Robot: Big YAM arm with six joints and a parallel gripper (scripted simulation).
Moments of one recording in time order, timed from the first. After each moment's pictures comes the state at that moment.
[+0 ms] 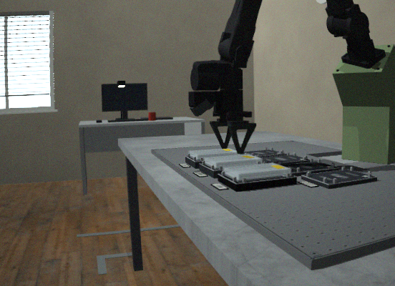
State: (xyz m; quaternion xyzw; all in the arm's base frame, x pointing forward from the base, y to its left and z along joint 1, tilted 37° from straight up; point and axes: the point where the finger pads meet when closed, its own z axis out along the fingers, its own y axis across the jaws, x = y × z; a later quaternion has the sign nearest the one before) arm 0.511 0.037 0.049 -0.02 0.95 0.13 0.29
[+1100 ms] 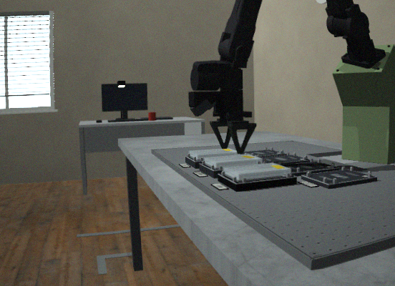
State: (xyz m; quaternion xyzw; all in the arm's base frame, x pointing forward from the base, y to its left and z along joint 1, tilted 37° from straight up) arm 0.511 0.037 0.049 -0.02 0.95 0.13 0.29
